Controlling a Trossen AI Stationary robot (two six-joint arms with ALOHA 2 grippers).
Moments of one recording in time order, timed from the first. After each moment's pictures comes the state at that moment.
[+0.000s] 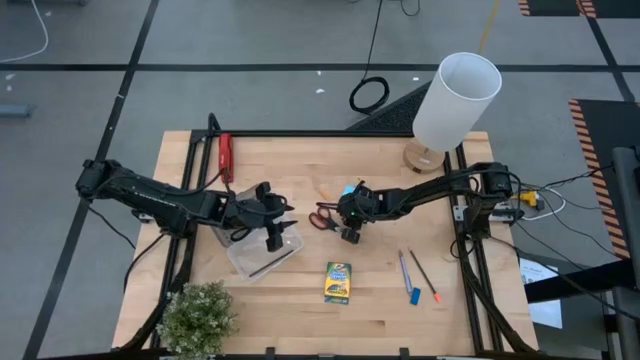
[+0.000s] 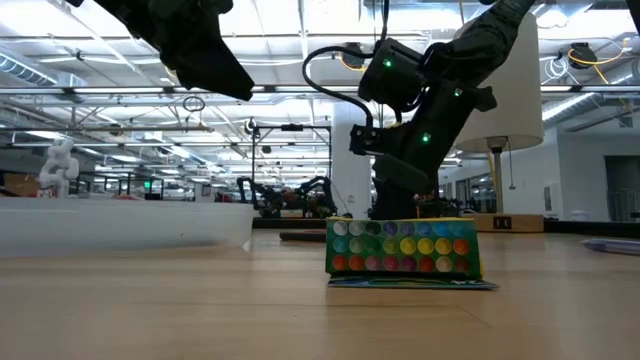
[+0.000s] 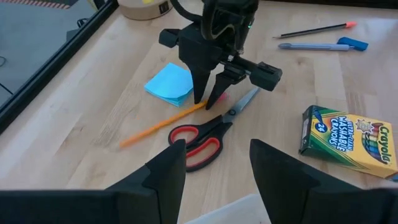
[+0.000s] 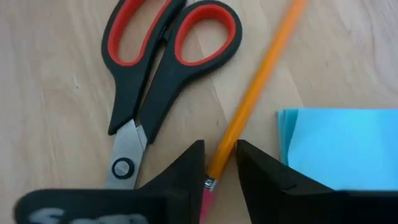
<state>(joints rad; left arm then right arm) -0.18 1.23 0.79 -0.18 -0.36 -0.22 -0.06 1.84 0.88 -0.11 0.16 0.20</state>
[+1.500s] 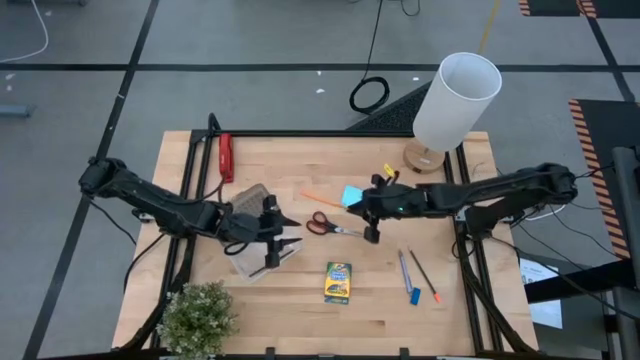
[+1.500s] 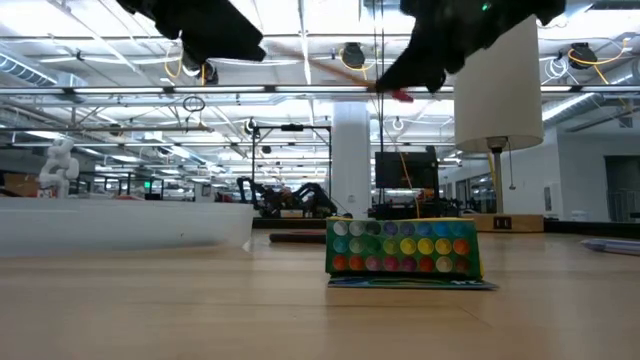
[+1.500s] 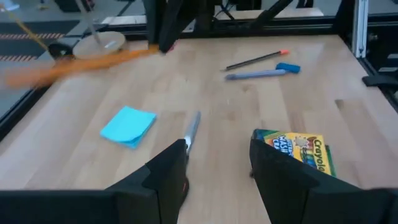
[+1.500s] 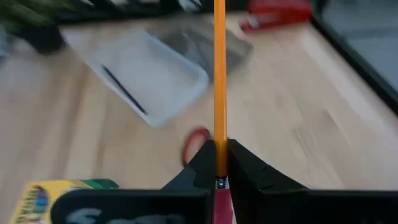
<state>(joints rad) -0.31 1.27 0.79 0.00 -0.37 -0.12 0.08 1.26 0.78 -0.06 0.18 0.12</state>
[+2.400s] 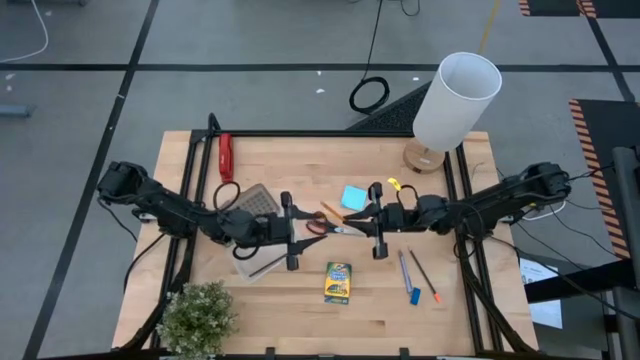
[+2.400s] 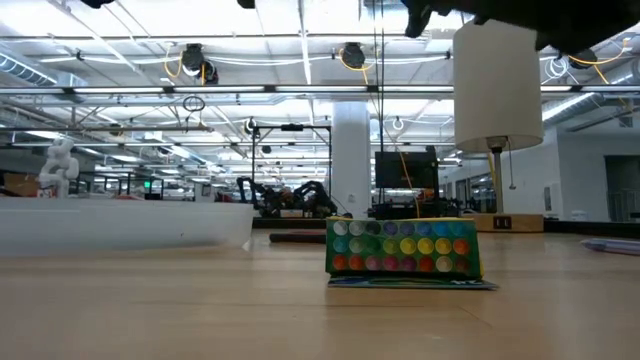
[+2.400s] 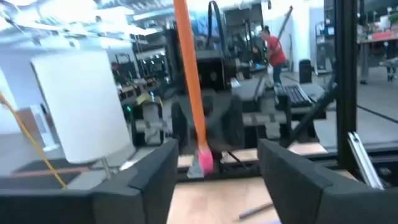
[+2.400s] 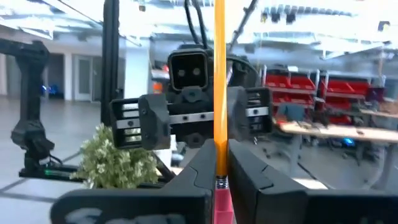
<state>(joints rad) -0.31 1.47 0.79 0.84 -0.39 0.24 0.18 1.37 0.54 1.08 0.10 -0.09</state>
